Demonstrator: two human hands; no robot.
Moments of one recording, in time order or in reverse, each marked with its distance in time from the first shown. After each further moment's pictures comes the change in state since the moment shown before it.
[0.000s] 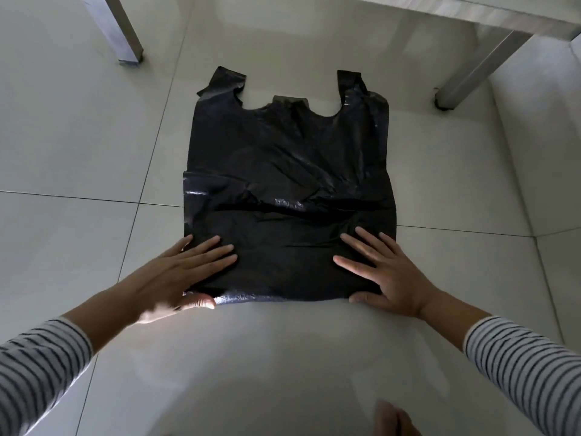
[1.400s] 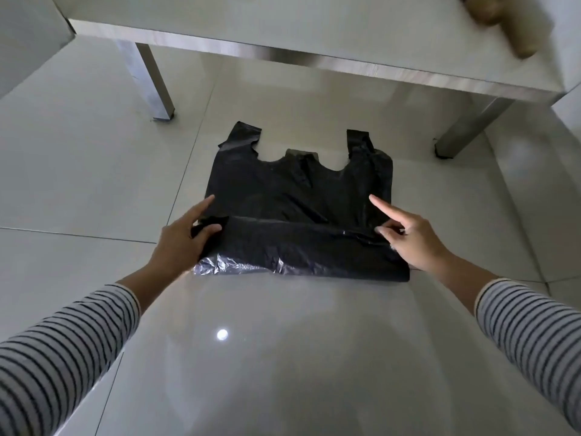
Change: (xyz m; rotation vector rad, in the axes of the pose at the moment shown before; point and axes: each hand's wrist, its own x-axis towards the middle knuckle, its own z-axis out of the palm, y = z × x) left_hand 0.062 -0.033 -0.060 -0.640 0.607 -0.765; right_hand 0.072 0.055 -0.071 0.699 0.407 0.401
